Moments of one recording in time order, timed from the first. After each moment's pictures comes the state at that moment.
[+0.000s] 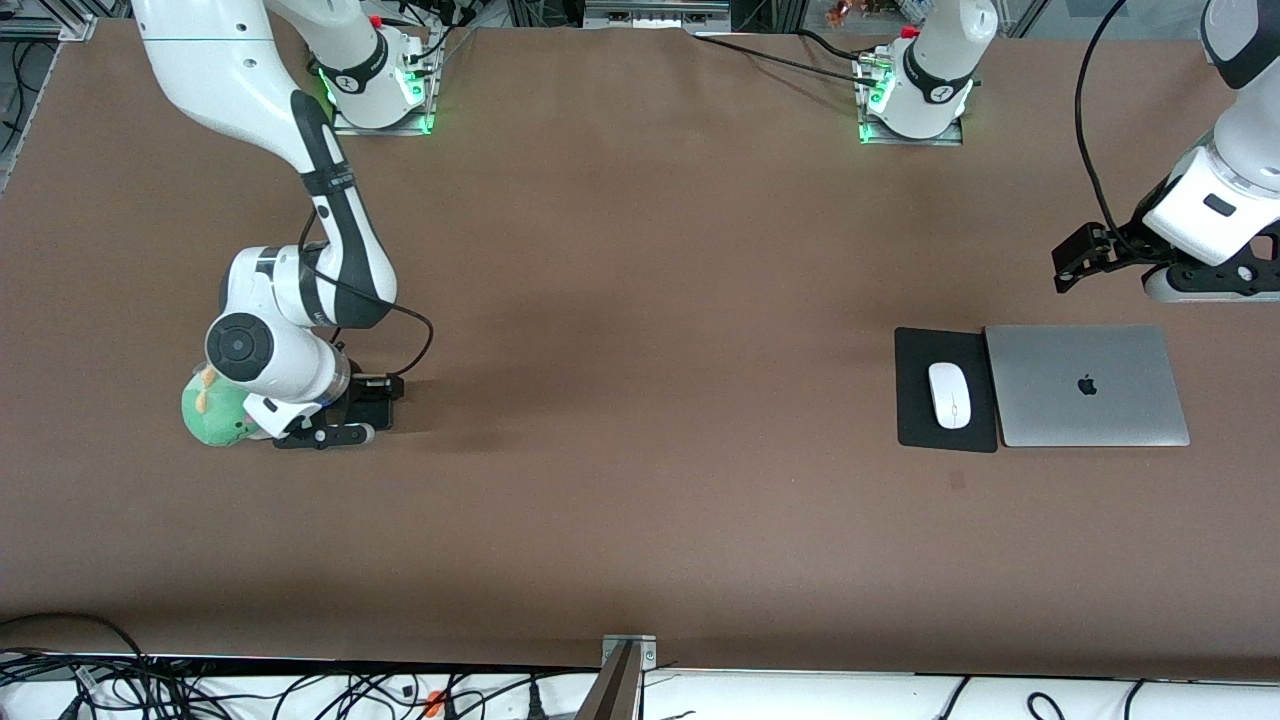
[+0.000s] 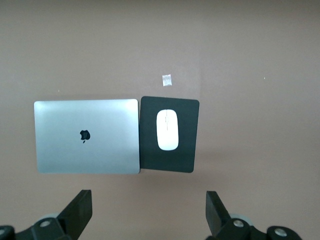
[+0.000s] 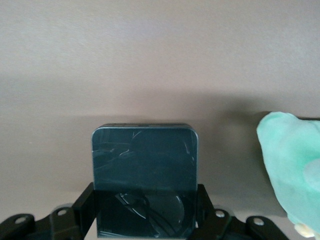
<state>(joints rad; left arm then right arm) -0.05 -0.03 0.00 -1.77 0.06 1.76 -0.07 0.43 0.58 -0.30 -1.80 0.16 2.23 -0.01</state>
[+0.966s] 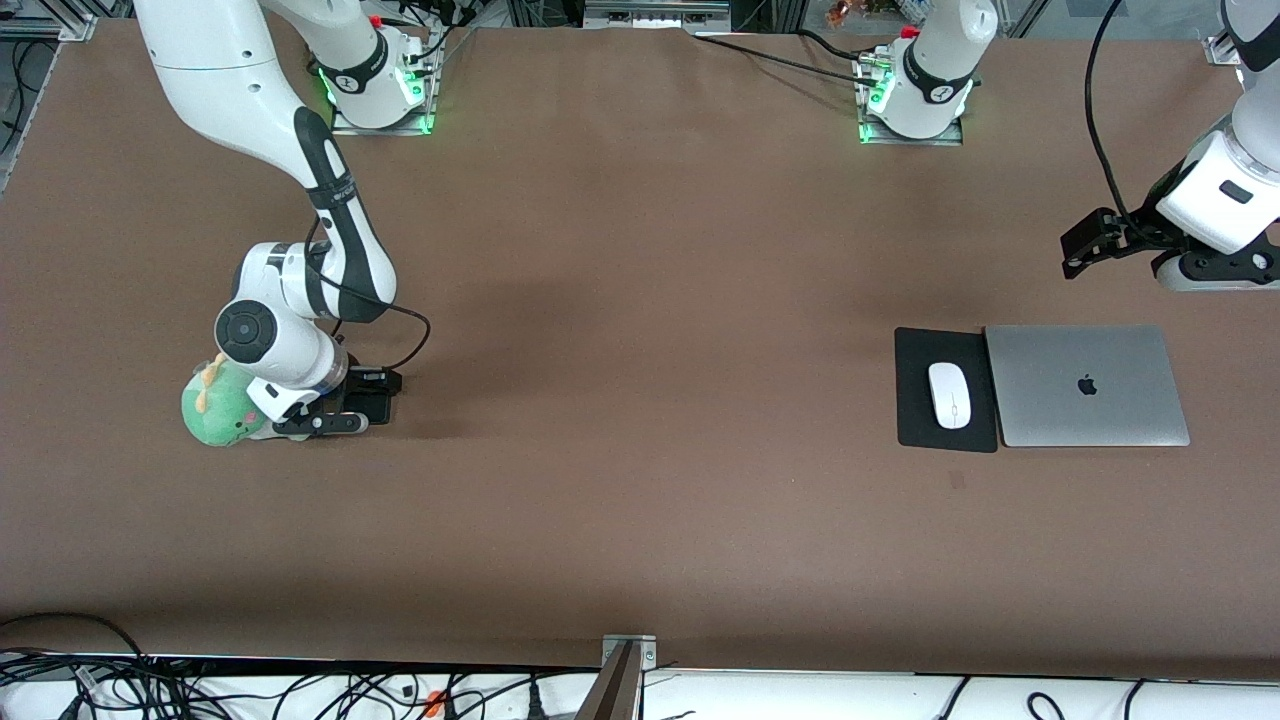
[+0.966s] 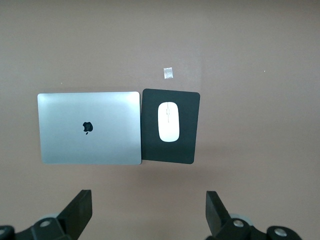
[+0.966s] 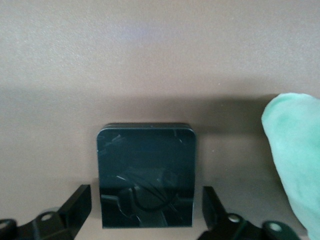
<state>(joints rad) -0.05 -0.03 0.00 -1.73 0.06 1.70 -0.06 0.42 0.59 -0.30 -1.94 0.19 2.44 -0.03</state>
